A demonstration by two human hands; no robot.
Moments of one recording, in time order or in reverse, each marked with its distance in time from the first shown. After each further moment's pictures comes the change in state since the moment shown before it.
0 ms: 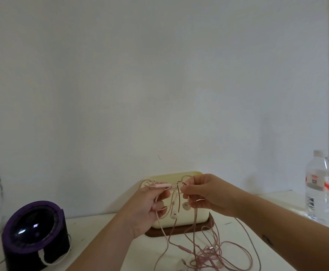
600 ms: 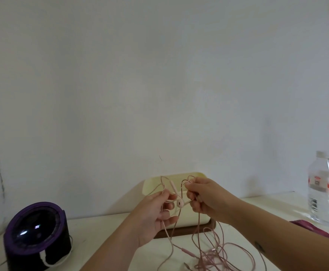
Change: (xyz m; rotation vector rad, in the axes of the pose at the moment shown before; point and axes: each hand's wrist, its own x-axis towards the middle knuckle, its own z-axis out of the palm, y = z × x) left_hand 0.002 -0.016 0.000 0.058 0.005 -0.056; right_hand 0.010 0.011 0.012 0.161 0.166 0.078
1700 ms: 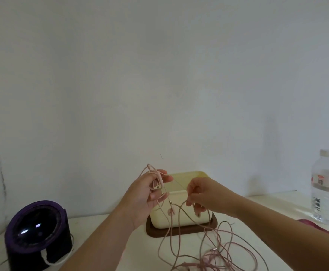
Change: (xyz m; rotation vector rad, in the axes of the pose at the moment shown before) left_hand 0.003 0.030 -0.007 -0.106 0.019 0.183; right_hand 0.009 0.001 -0.013 -0.618 -0.061 -0.123
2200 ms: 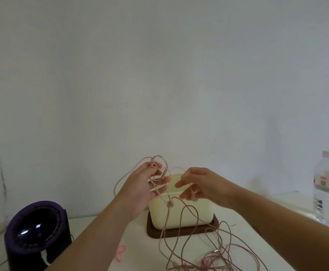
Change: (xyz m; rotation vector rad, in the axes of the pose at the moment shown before) left_hand 0.007 0.014 -0.003 0.064 0.009 0.085; right_hand 0.017 -0.009 -0.007 0.301 -0.068 -0.080
